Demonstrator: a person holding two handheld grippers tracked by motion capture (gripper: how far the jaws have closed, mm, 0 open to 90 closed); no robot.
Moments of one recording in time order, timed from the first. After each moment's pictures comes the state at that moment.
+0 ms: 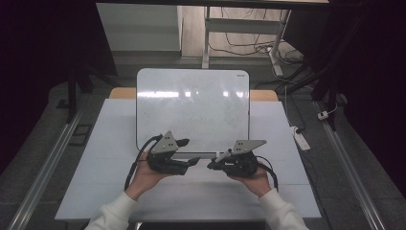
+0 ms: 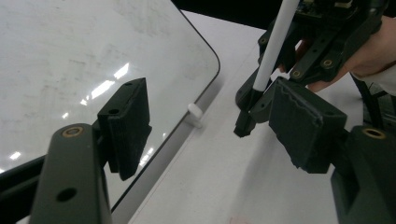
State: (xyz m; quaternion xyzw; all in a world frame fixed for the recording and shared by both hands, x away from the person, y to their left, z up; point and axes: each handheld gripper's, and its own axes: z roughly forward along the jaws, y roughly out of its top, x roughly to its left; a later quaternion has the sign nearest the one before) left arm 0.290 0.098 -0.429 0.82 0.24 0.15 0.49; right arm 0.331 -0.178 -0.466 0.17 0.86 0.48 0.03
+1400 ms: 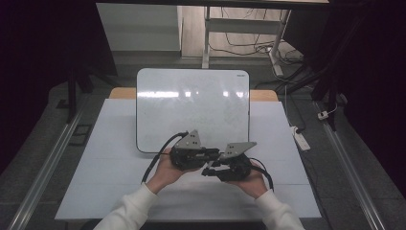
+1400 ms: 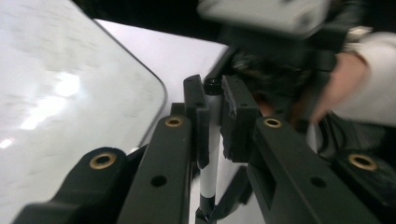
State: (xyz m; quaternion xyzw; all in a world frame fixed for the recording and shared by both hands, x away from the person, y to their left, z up) left arm 0.309 0.052 -0.422 0.83 0.18 0.09 0.52; right arm 0.320 -0.163 -0.468 0.17 0.86 0.47 0.04
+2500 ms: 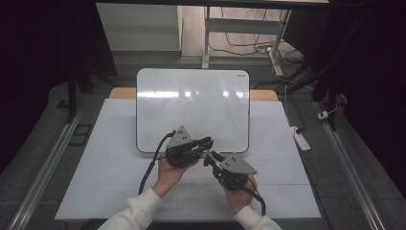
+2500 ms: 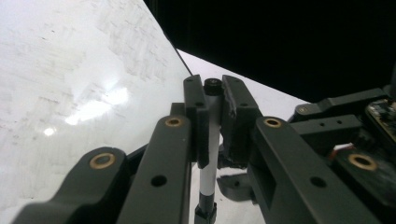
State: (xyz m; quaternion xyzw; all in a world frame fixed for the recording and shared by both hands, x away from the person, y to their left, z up) left arm 0.307 0.057 -0.437 0.76 0.30 0.14 0.57; right arm 0.275 -0.139 -0.471 0.28 0.76 0.50 0.29
